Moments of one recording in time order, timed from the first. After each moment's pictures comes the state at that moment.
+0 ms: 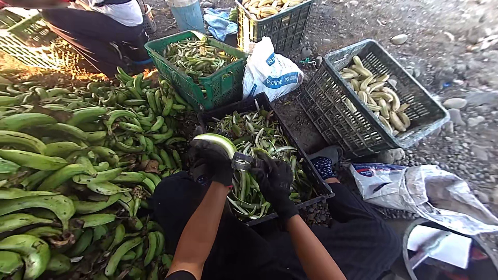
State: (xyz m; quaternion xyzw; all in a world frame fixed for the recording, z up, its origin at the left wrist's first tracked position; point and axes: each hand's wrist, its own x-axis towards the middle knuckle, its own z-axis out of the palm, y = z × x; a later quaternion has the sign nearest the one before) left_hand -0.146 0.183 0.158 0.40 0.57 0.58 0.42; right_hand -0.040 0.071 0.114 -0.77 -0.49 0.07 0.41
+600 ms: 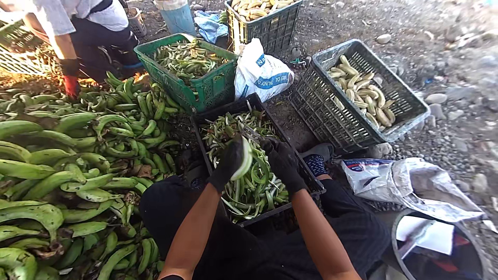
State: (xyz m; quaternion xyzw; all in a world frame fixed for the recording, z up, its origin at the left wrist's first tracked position) left_hand -0.146 0.177 0.162 0.68 0.40 0.26 0.56; right_hand 0.020 0.097 0.151 -0.79 -0.45 0.25 0.33
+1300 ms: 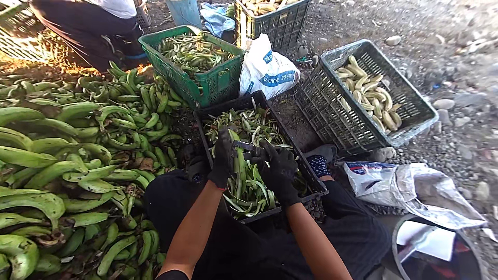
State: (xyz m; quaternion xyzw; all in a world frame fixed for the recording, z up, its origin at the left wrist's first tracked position) left_hand -0.155 0.175 0.156 0.58 0.46 0.37 0.56; right_hand -0.018 0.082 0.129 -0.79 -0.51 0.05 0.33
